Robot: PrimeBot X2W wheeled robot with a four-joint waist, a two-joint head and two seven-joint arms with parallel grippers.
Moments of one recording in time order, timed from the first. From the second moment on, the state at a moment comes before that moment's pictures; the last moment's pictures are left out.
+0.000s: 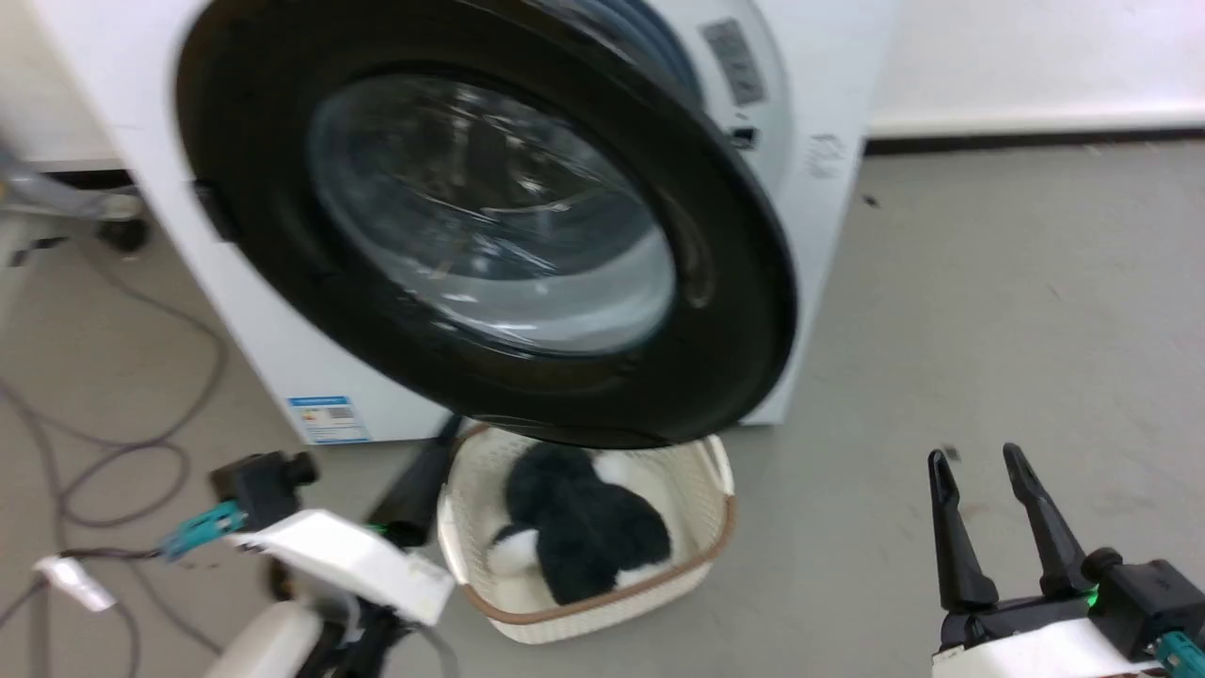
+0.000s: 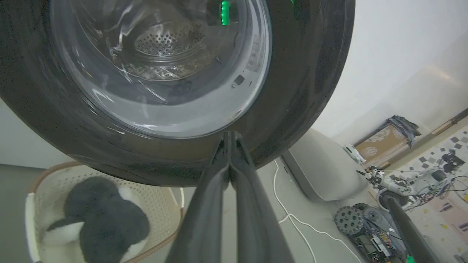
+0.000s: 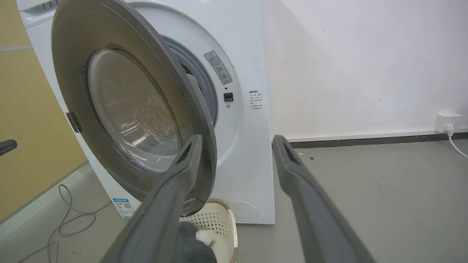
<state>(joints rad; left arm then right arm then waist) -0.29 0.39 -0.53 0.22 -1.18 -0.12 -0.20 0.04 -0.05 0.01 0.01 0.18 0.13 -0.26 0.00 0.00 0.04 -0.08</state>
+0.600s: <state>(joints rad) 0.06 0.25 -0.16 -0.06 -0.36 0.02 -0.26 0.07 -0.05 0.03 0.00 0.18 0.13 -0.26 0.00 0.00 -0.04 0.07</state>
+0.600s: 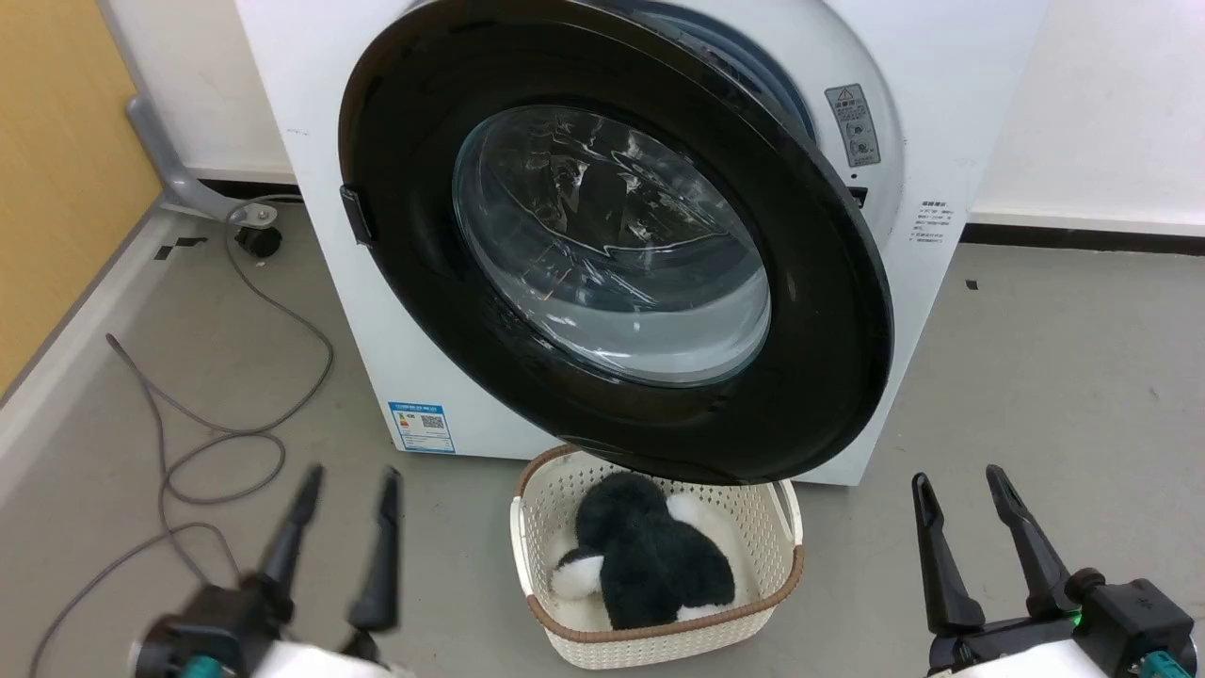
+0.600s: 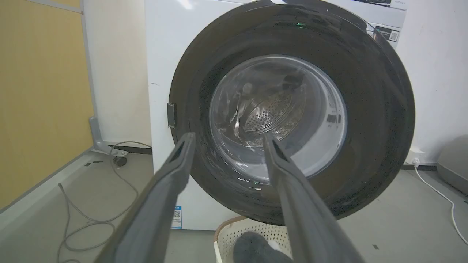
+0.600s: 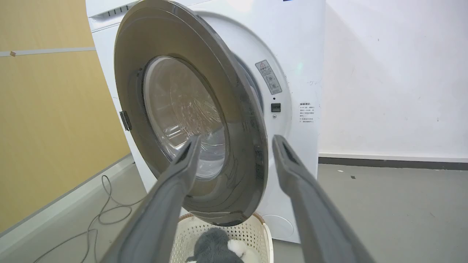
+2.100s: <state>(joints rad) -0.04 0.05 -0.17 -0.04 -0.16 -0.06 -0.26 -0.54 -0.60 0.34 0.26 0.59 0.13 -0.10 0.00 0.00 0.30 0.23</state>
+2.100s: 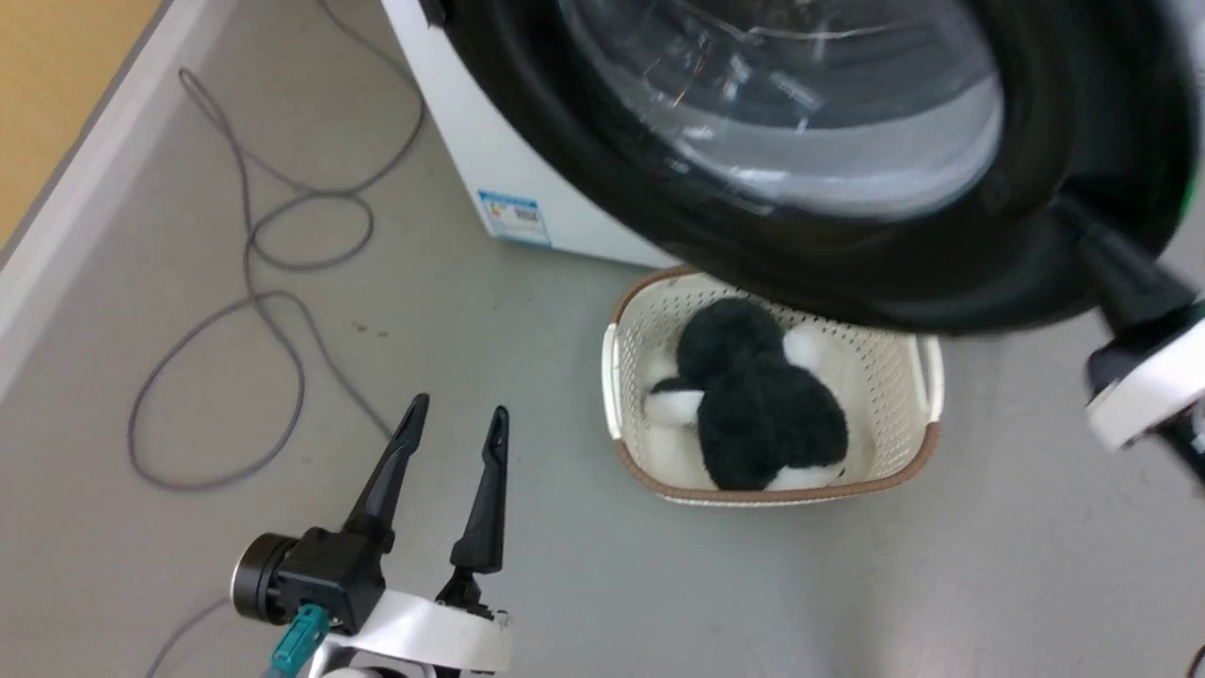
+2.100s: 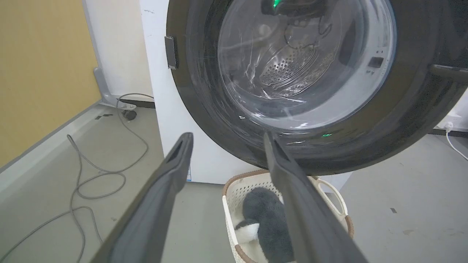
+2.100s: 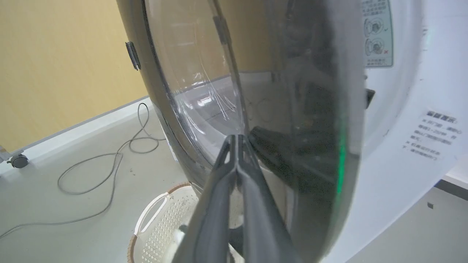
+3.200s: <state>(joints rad) -0.10 0.05 -0.21 -0.02 -0.20 0.00 -0.26 -0.90 -0.59 0.32 0.69 0.63 0.13 -0.17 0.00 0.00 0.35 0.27</state>
